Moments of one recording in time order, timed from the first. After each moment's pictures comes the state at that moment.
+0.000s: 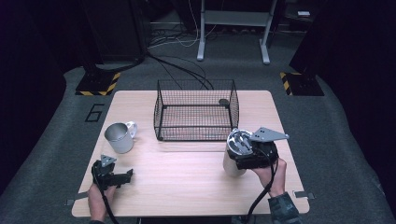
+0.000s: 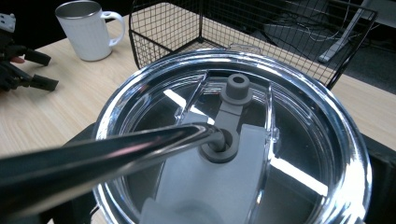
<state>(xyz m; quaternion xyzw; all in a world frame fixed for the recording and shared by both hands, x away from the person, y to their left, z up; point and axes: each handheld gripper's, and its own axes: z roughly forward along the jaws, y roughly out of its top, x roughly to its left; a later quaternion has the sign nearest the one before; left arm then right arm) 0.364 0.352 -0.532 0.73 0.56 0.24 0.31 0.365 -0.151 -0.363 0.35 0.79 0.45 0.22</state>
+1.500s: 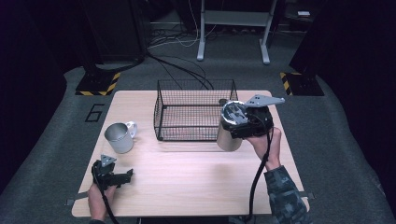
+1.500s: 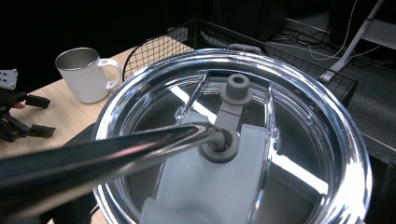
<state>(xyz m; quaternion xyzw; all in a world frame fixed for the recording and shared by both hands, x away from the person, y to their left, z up) 0.364 0.353 -0.531 0.73 0.56 0.24 0.30 0.420 -0.133 -0.302 0.34 0.79 0.46 0.22</state>
